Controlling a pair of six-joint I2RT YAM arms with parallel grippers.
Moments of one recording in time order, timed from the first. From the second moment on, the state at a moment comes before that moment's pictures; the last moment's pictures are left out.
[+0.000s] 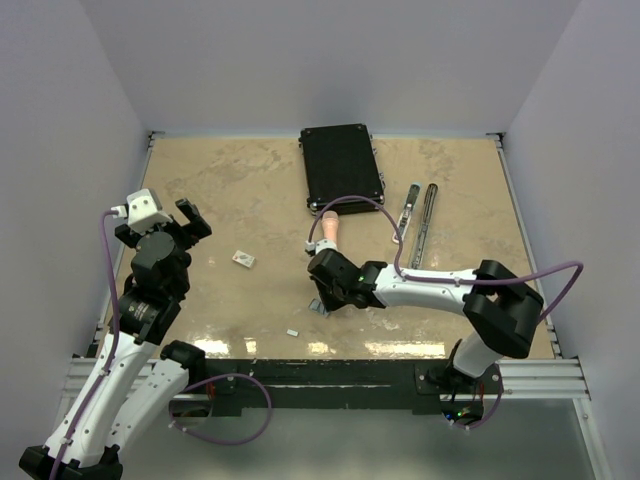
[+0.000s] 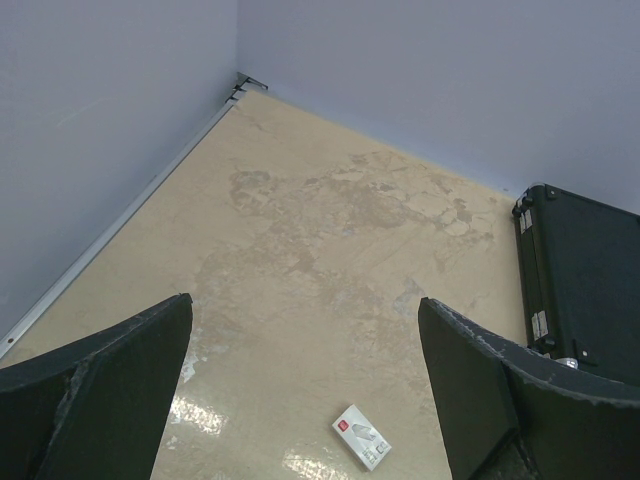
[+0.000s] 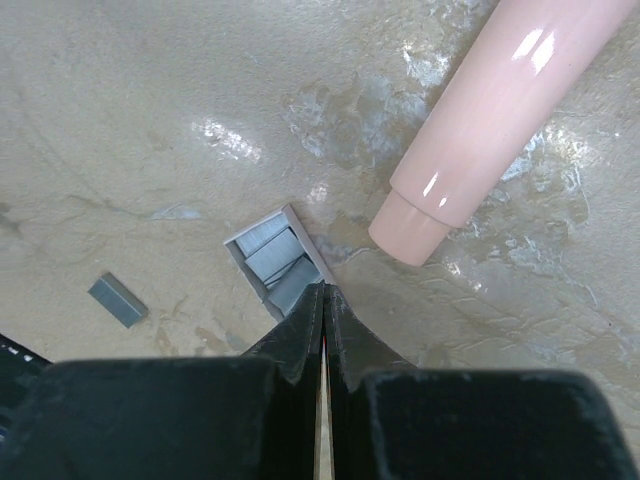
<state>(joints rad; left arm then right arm) -0.34 0.60 0.72 -0.25 -0.68 -0.30 1.05 1.61 0.93 -0.33 0.19 0.54</state>
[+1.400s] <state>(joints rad) -0.34 0.60 0.72 -0.25 -0.68 -0.30 1.05 1.65 0.97 -0.29 0.14 0.55</state>
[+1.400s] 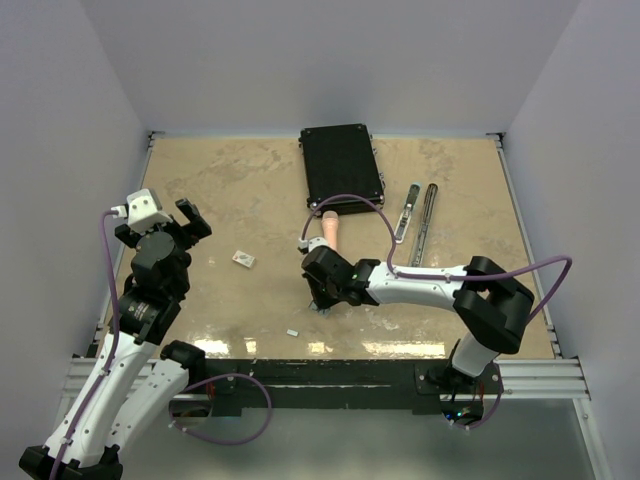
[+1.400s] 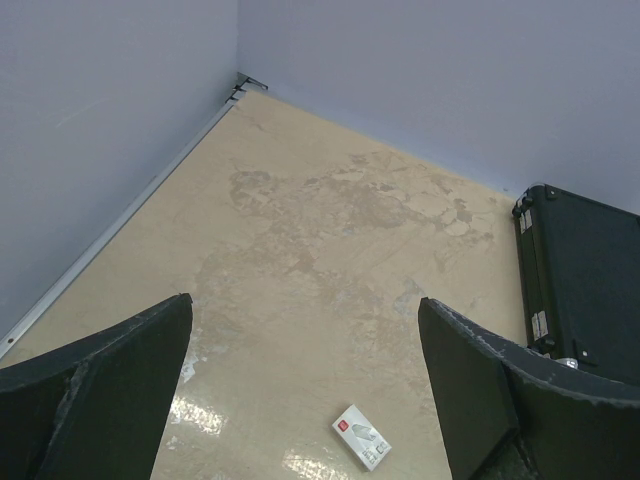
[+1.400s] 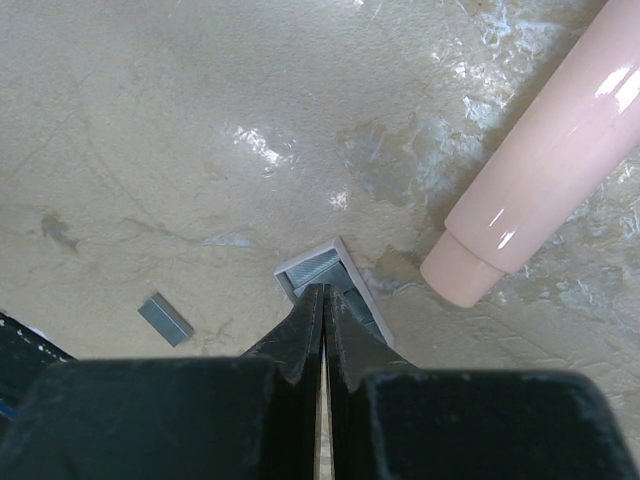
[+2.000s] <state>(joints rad) -0.34 0.60 0.72 -0.25 -0.68 -0.30 1.05 1.65 0.94 -0.31 0.17 0.57</state>
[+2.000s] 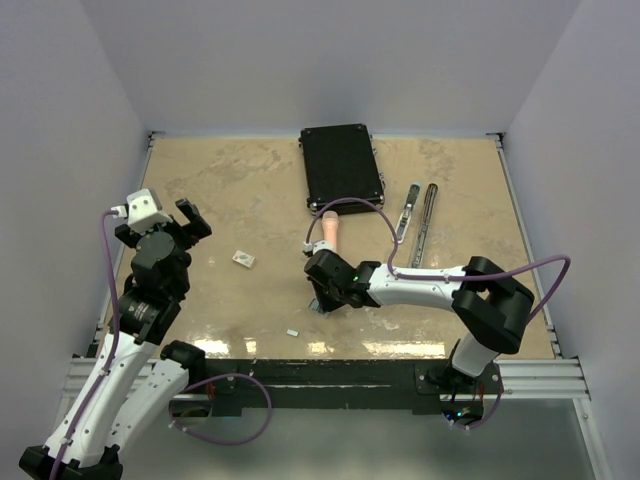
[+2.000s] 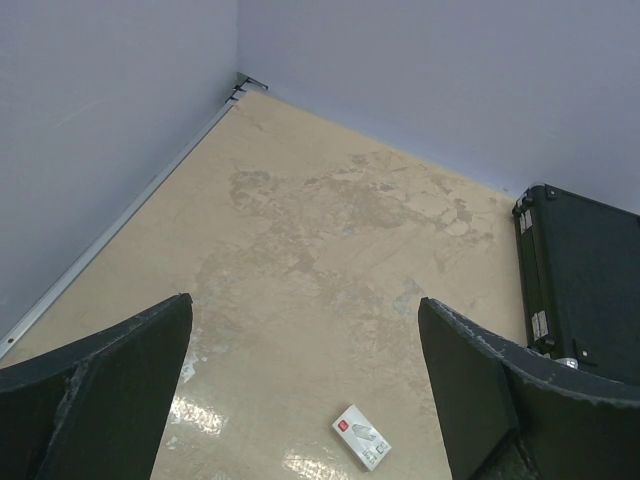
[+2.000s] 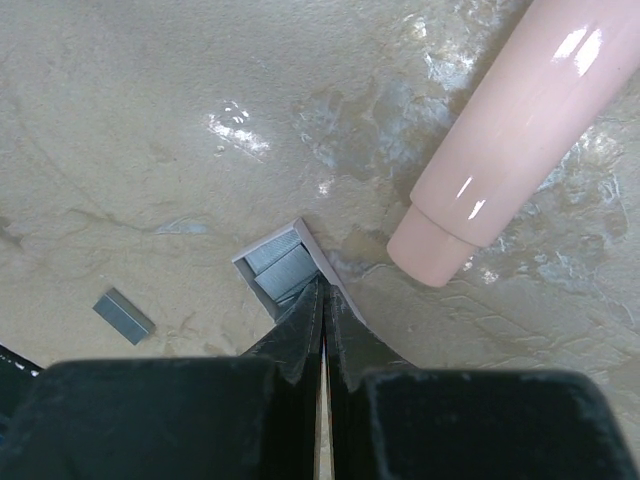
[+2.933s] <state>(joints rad) -0.34 0.60 0.72 -0.25 -0.68 -0.30 1.05 1.65 1.01 -0.33 0.19 0.57</state>
